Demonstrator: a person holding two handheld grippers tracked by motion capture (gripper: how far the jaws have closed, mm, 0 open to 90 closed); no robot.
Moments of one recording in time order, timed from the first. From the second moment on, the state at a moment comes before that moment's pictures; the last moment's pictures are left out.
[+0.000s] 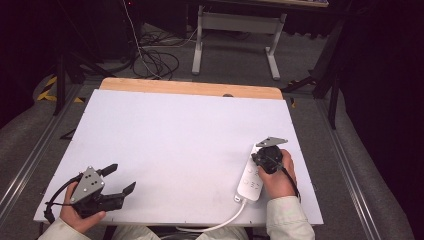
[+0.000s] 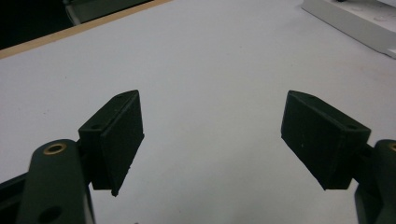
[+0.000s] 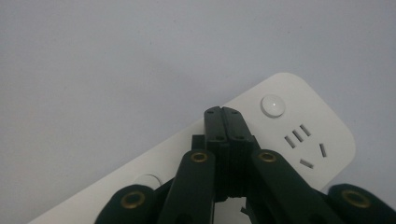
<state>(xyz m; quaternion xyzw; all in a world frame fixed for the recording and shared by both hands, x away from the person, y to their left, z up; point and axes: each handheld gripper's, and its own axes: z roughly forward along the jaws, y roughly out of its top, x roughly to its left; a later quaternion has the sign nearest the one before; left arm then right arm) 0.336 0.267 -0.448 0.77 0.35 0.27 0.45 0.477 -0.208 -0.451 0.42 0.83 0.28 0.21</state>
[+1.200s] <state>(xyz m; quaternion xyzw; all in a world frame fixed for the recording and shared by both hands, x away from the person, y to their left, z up) 0.337 0.268 -0.448 0.77 0.35 0.26 0.46 0.464 -0.211 -0.432 0.40 0.81 0.34 0.25</state>
